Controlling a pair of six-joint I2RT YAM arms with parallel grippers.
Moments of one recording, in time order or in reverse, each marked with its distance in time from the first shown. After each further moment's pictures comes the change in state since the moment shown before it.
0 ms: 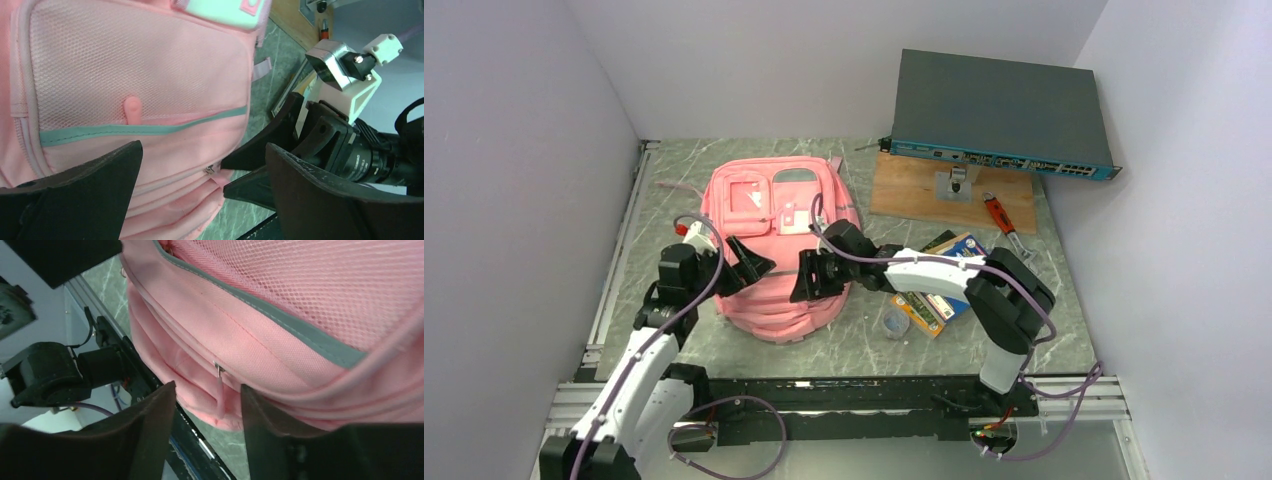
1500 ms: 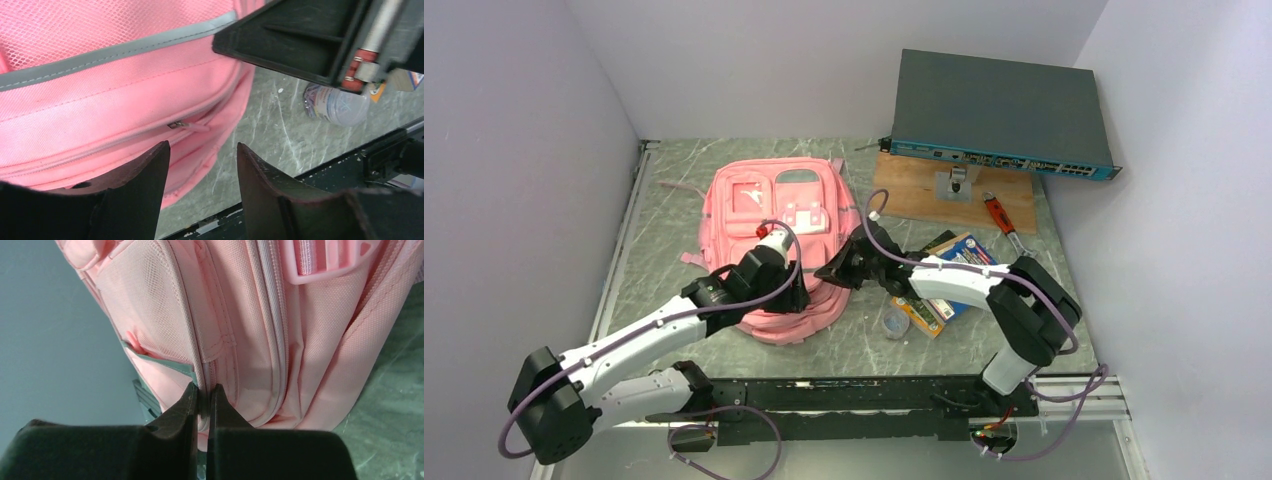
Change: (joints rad) left arm -0.670 0.217 0.294 -0.357 -0.499 0.055; right arm -0.080 -0.137 -0.190 0.127 0.272 0.513
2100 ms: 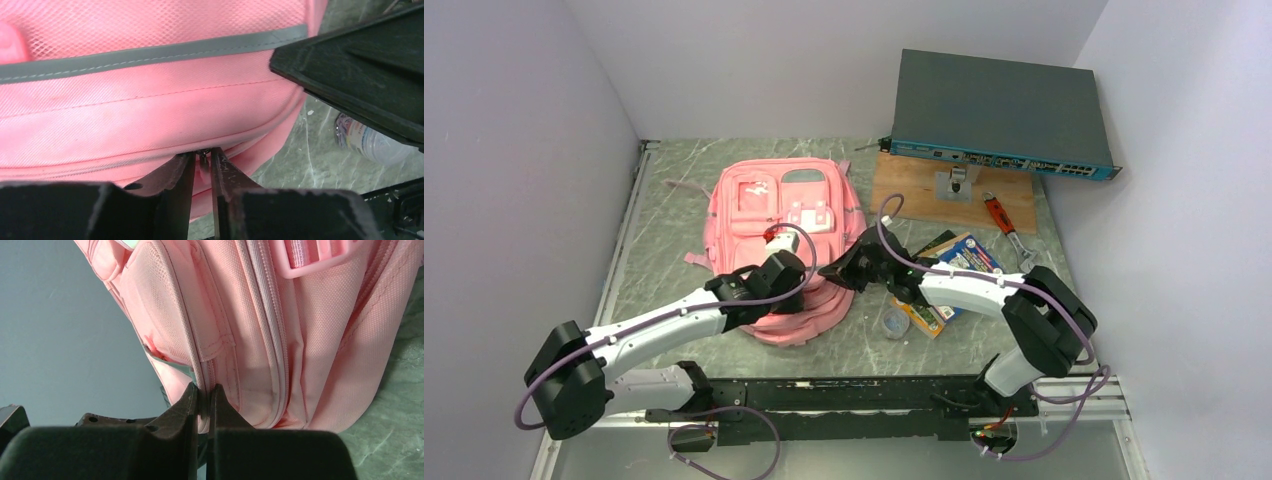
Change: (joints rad) left arm -0.082 0.143 0.029 0.002 -0.178 -0.098; right arm 0.001 -0.105 -0.075 0.016 0.040 0.150
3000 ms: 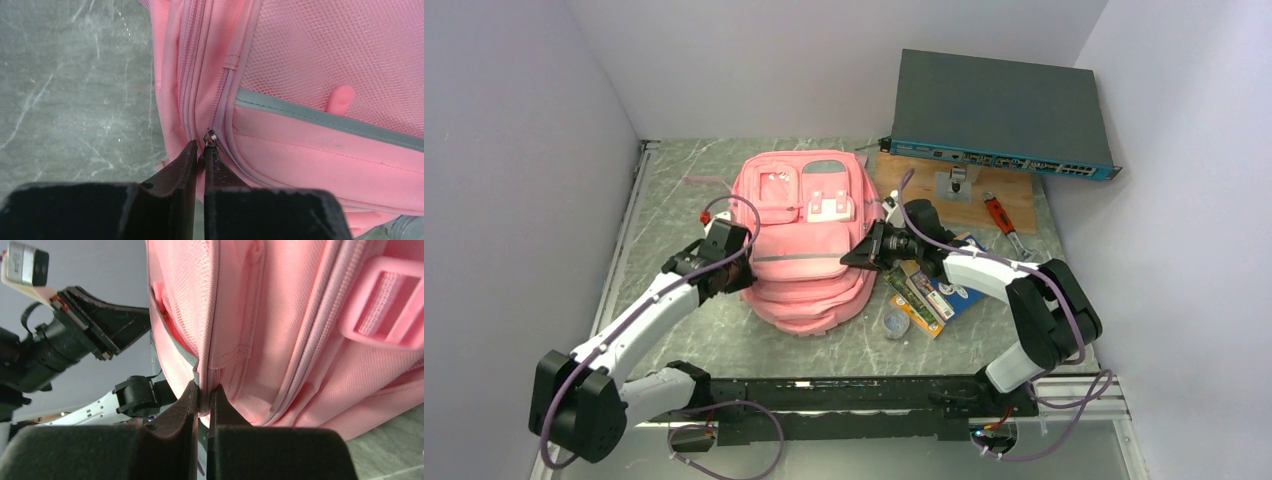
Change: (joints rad) left arm 0.460 -0.074 0.020 -0.174 0.054 0.074; right arm -0.315 0.003 -0.036 0.094 -0.554 -0.439
